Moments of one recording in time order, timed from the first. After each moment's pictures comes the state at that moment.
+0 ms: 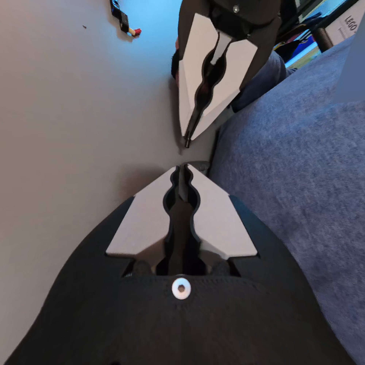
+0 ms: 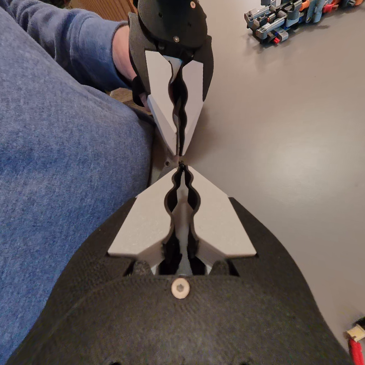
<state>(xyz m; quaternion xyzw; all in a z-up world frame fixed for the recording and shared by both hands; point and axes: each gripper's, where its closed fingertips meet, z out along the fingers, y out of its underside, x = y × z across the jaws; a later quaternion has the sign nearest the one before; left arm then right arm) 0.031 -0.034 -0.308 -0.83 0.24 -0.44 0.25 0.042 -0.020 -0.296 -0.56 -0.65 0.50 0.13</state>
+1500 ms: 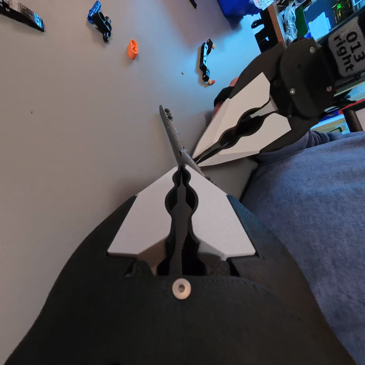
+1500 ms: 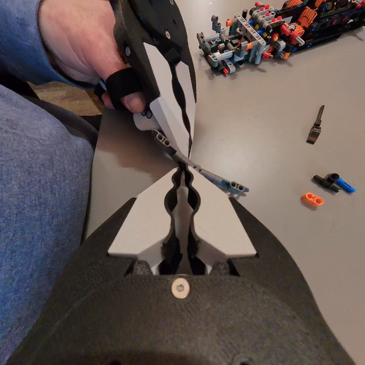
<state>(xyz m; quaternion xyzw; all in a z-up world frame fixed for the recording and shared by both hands) -0.015 0.015 -0.316 -0.87 0.09 -0.41 0.28 -0.012 0.011 -0.307 -0.56 -0.69 0.39 0.25</state>
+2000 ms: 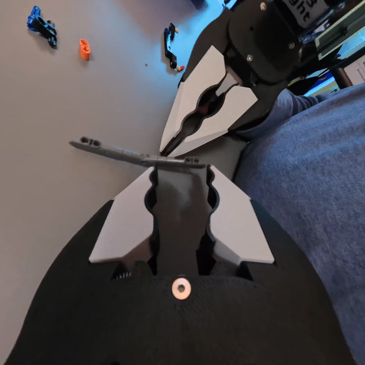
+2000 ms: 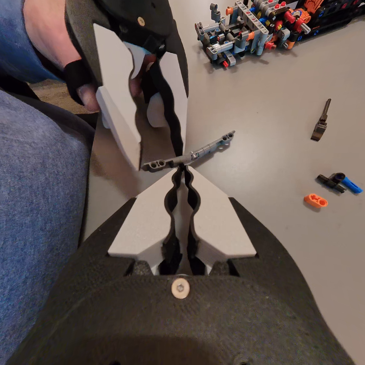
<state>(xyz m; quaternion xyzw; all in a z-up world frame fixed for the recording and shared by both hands) -0.001 -0.004 -0.306 -0.84 0.18 -0.41 0.29 -0.016 0.013 -0.312 -0.57 -0.69 0.39 0.23</state>
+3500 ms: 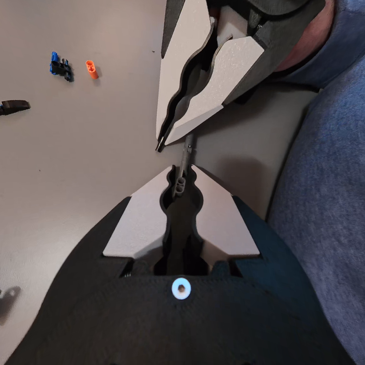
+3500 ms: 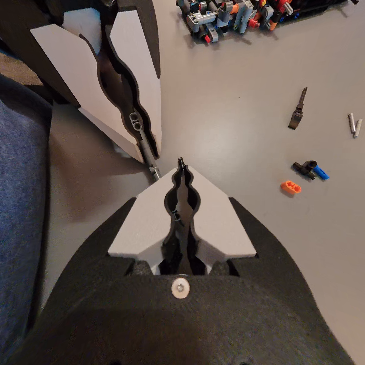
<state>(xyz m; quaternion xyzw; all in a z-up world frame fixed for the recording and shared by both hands) -0.007 0.002 -0.329 -0.86 0.32 -0.21 0.34 -0.013 0.032 -0.328 -0.58 -0.71 0.31 0.27</state>
